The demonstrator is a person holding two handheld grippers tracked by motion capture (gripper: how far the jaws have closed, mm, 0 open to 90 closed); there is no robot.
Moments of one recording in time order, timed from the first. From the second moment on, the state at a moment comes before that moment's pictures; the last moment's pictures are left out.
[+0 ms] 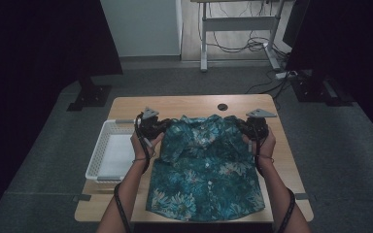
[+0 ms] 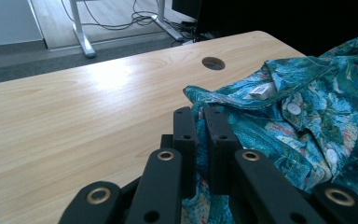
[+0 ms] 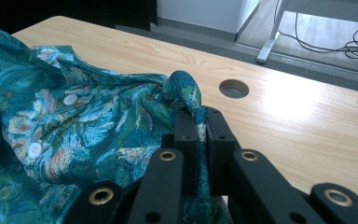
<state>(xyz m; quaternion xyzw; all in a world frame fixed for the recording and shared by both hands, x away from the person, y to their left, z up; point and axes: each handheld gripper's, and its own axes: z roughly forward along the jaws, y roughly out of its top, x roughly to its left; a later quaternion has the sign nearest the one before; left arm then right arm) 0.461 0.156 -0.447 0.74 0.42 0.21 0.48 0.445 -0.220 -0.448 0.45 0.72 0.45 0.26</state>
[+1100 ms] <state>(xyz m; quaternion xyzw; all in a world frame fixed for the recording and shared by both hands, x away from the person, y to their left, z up) 0.391 0.162 -0.465 0.75 0.40 0.20 0.49 0.372 -0.216 -0.466 0.42 0.73 0.47 0.25</state>
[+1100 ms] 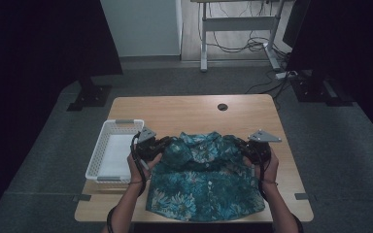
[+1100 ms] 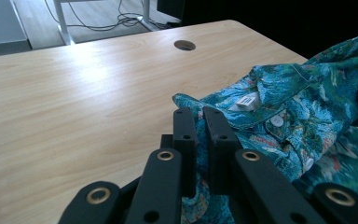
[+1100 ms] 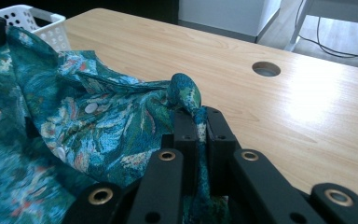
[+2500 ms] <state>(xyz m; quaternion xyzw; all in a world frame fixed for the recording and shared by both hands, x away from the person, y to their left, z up) 0.325 0.176 -0.549 0.78 0.42 0.15 0.44 0.316 -0.229 -0.551 0.46 0.77 0.41 0.19</state>
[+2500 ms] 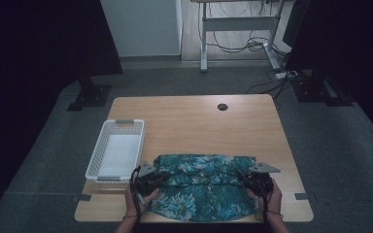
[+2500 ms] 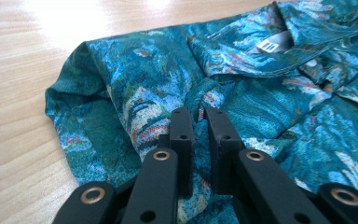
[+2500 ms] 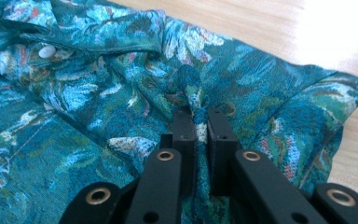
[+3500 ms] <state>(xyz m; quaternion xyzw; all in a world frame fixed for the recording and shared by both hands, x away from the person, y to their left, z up) 0.347 0.168 -0.555 0.77 0.46 0.12 0.42 0.334 -0.229 -0.558 0.47 0.77 0.39 0.19</state>
